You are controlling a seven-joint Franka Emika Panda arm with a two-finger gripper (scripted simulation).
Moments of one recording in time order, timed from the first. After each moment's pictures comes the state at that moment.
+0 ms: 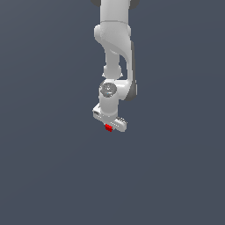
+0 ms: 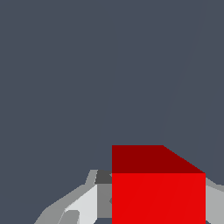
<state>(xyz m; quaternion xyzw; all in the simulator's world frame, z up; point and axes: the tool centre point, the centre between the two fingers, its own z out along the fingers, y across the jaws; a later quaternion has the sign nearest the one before) -0.057 -0.017 0.021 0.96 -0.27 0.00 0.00</state>
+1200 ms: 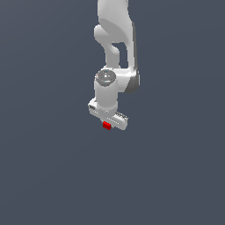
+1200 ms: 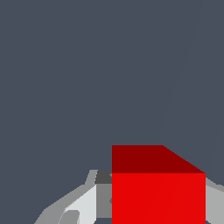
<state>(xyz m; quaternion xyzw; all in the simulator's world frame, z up) -0.025 -0.023 0.099 0.96 -0.27 0.00 0.00</state>
